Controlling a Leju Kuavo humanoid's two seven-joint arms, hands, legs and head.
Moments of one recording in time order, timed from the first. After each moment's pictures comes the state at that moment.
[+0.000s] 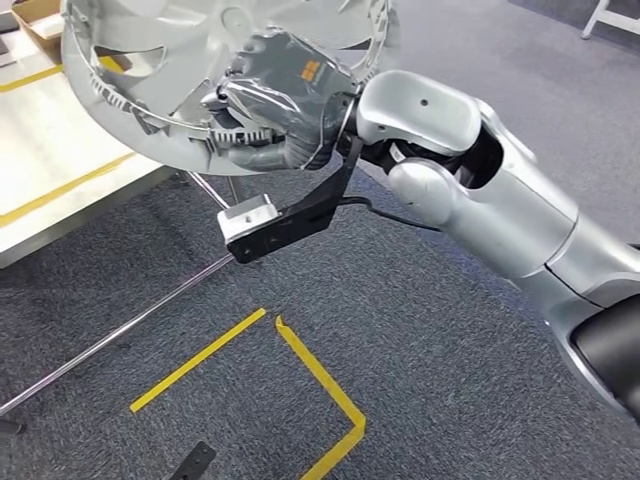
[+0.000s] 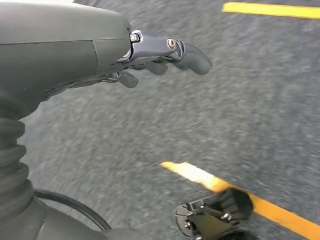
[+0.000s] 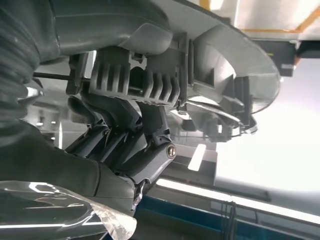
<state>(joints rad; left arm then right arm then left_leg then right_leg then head) -0.11 -0.11 0.31 -0.21 -0.70 0.27 -0.19 -1.33 -0.09 1.07 -1.35 0.68 0.18 -0.18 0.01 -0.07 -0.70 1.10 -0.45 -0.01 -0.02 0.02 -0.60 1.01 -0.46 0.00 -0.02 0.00</state>
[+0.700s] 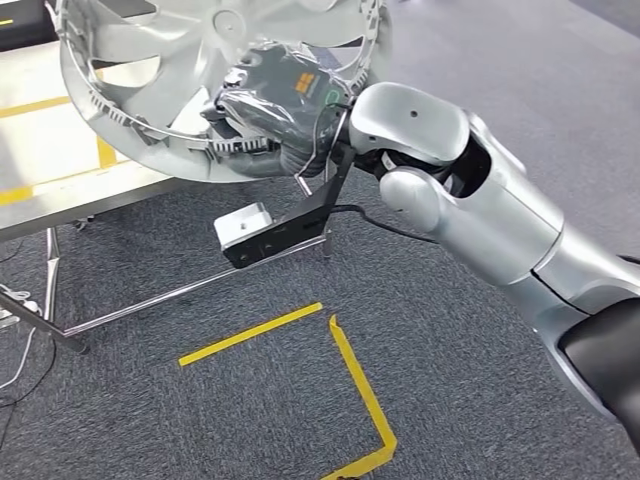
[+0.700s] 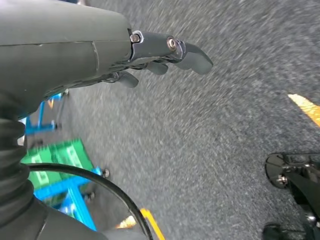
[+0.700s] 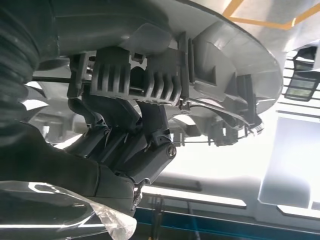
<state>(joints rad) -0.03 -0.03 0.45 -0.21 -0.58 -0.06 0.14 -1.29 -0.07 1.05 -1.32 0.74 0.18 -0.19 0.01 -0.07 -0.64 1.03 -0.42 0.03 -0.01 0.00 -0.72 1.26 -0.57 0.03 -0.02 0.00</state>
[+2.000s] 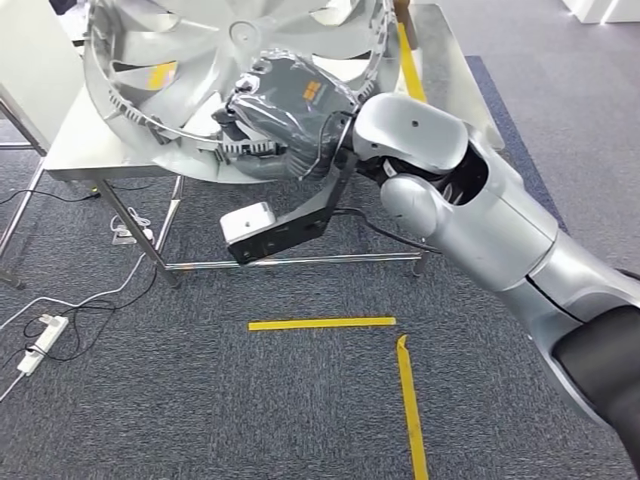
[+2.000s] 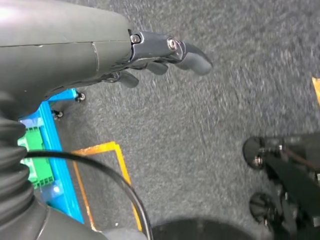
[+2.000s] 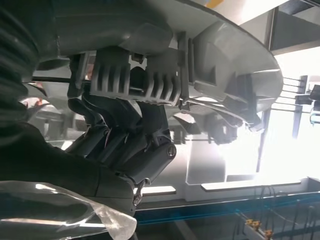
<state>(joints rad) -0.02 -0.04 0.52 -0.21 -0.58 -0.05 0.04 -1.24 -0.05 1.02 -1.31 0.77 0.17 -0.20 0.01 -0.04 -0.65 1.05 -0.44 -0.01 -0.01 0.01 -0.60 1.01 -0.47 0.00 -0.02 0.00</state>
